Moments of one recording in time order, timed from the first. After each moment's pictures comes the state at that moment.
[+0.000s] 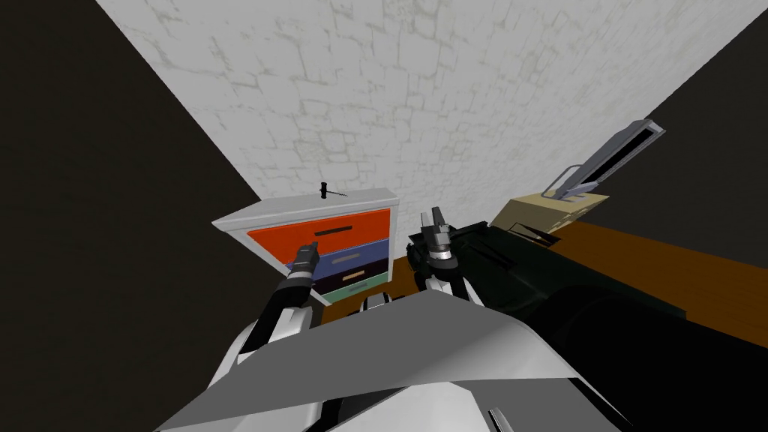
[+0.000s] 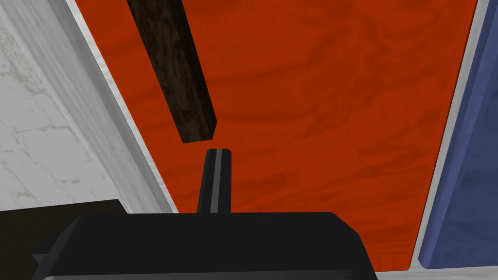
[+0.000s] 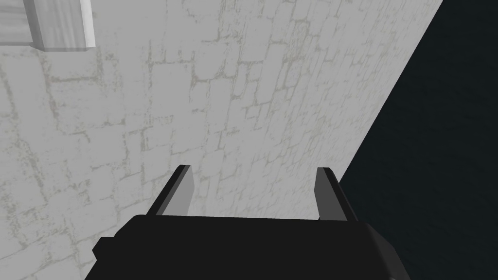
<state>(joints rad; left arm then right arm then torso) 0.43 0.09 -0.10 -2.27 -0.10 0.19 -0.06 0.55 -0.01 0.04 -2.30 0.10 -0.63 -0.04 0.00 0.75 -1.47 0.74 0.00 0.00</state>
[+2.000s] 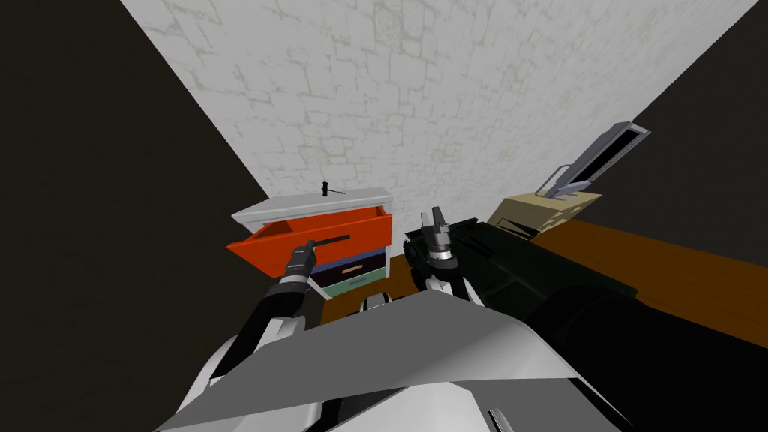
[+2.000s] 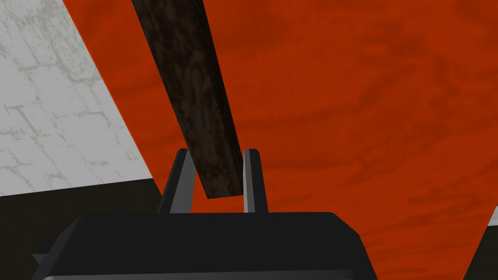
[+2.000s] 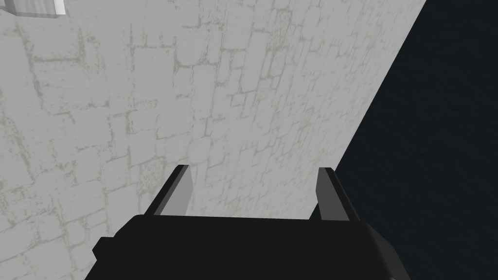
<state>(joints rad) 0.50 0.12 -0.13 -2.41 -0.10 0.27 -0.06 0.55 -0.01 0.04 -2.30 0.10 -0.63 -0.04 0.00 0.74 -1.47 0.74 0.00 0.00</state>
